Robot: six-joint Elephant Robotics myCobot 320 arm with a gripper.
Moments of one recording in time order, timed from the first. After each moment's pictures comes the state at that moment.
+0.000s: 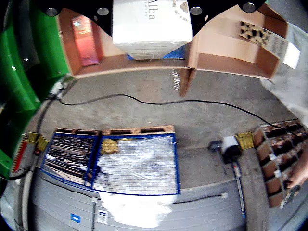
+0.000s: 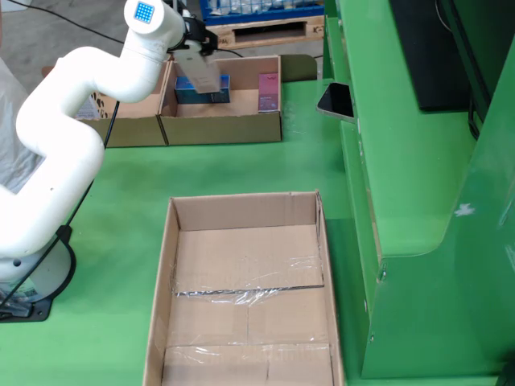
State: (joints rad) arm 0.98 -1.27 -0.01 0.45 2.01 -0.41
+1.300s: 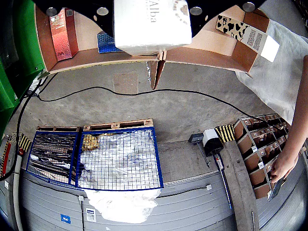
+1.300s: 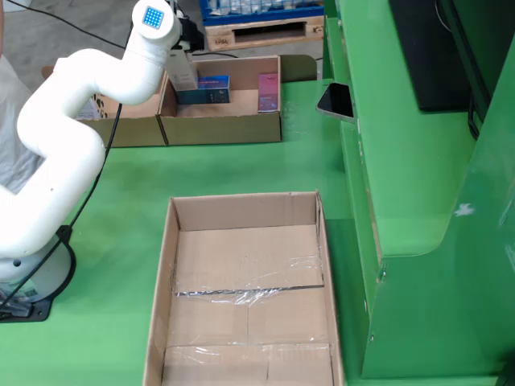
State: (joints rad) arm 0.98 -1.27 -0.01 0.44 2.21 -0.40
